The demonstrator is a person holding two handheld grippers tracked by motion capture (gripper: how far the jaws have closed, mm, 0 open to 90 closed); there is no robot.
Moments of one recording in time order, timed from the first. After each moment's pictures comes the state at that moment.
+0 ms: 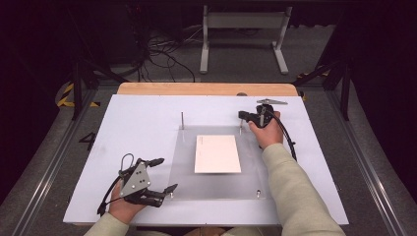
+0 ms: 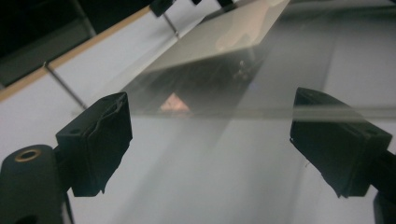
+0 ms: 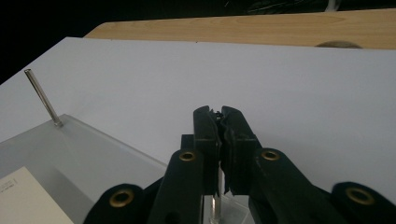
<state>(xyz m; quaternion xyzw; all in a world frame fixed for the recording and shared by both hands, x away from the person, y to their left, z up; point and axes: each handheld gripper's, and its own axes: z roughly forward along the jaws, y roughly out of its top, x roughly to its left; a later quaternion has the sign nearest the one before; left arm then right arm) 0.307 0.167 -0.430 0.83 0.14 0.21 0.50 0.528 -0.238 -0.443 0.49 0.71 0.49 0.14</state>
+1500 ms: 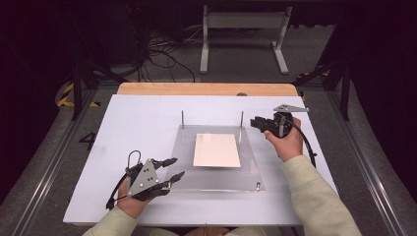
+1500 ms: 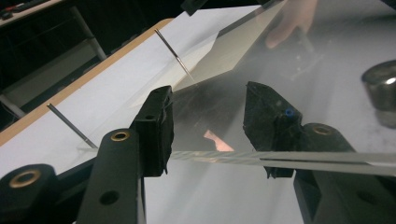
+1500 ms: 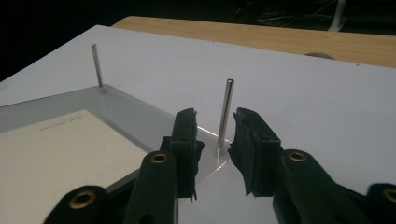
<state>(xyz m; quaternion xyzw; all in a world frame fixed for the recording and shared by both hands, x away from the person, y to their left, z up) 0.308 0.154 -0.411 0.81 0.14 0.23 0.51 0.464 -0.276 -0.406 0.43 0.74 0.49 0.16</state>
